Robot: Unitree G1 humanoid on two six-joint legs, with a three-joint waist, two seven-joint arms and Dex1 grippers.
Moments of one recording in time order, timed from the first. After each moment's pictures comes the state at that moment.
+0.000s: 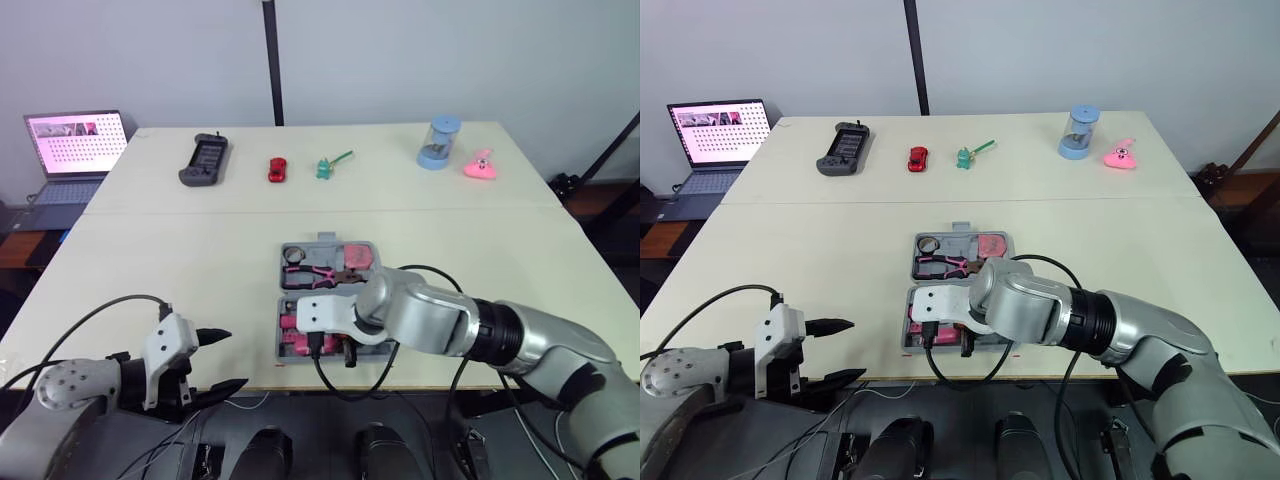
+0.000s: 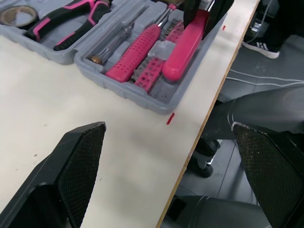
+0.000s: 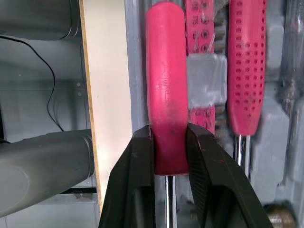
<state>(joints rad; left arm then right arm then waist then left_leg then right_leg) 0.27 0.80 0.17 -0.44 -0.43 0.34 -1.02 -1.04 -0.55 1.05 -0.34 0.18 1.33 0.87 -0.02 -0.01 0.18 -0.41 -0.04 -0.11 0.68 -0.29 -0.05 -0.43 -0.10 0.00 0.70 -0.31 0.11</state>
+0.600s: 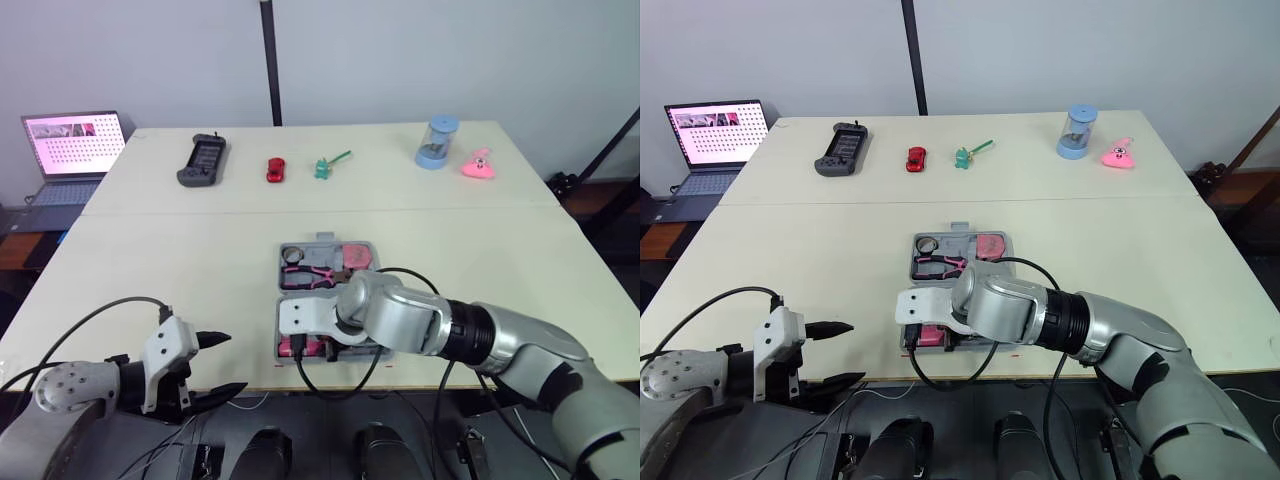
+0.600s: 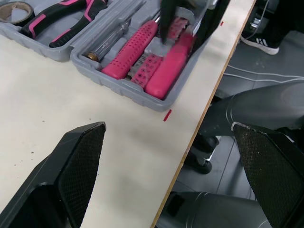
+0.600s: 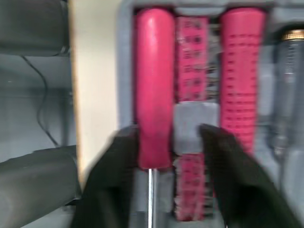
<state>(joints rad) 0.28 0.81 0.17 -0.45 -0.43 0.34 -1.01 -1.06 -0.48 1.06 -0.25 0.15 1.26 0.85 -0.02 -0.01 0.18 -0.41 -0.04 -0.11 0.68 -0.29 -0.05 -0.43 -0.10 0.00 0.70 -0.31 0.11</state>
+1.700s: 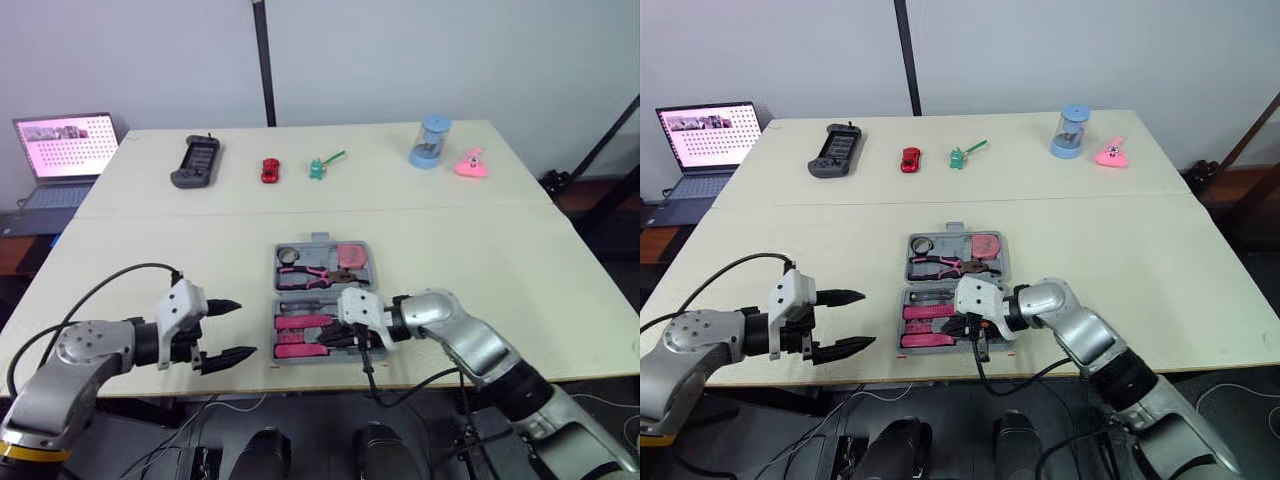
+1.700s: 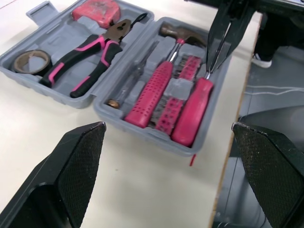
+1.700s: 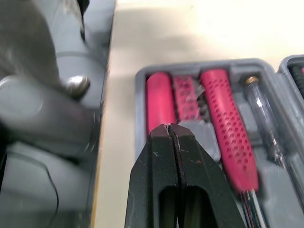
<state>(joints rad) 0.01 0.82 0.10 -0.31 -0.45 0.40 -1.06 -0.47 -0.54 0.50 -0.04 0.19 0.34 1.05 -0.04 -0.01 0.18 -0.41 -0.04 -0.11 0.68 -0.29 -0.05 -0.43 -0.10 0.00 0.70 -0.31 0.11</state>
